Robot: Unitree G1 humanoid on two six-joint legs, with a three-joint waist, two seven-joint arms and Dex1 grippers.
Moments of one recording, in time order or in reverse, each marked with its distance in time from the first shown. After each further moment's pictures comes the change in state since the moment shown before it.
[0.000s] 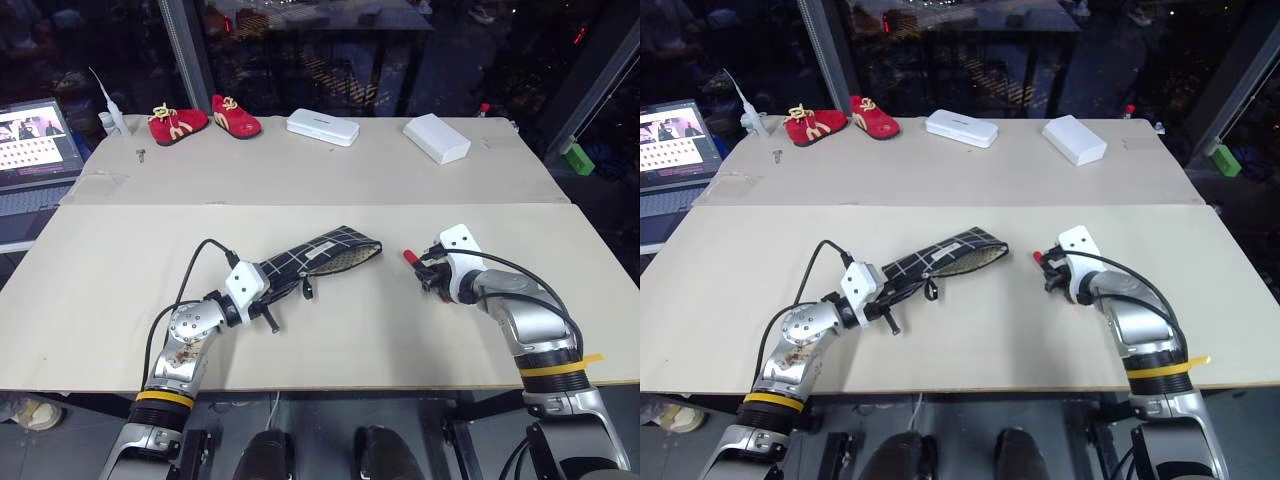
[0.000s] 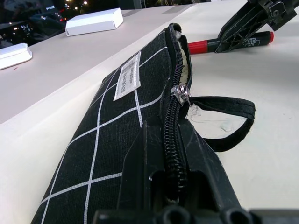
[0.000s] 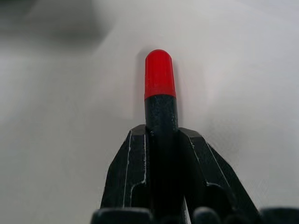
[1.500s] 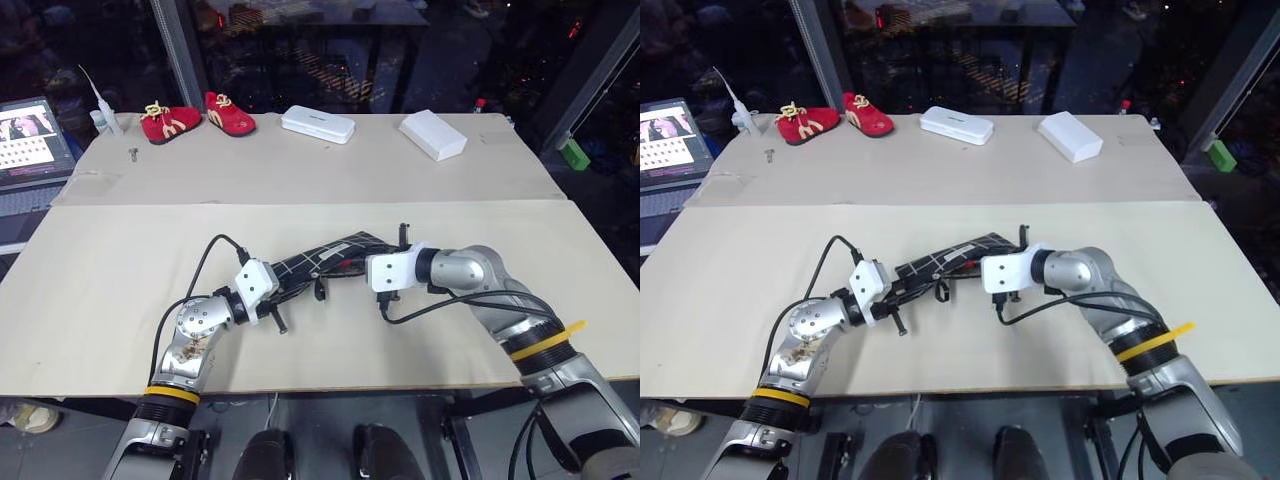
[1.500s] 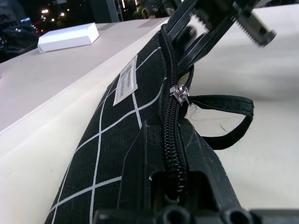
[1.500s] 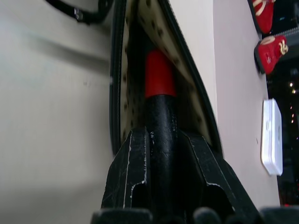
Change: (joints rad) left arm -0.023 -0.016 -0.033 -0.032 -0.025 0.010 -0.065; right arm -0.174 -0.051 0.347 0.145 -0.464 -1.094 0.244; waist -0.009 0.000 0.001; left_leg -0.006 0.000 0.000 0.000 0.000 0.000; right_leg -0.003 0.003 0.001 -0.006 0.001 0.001
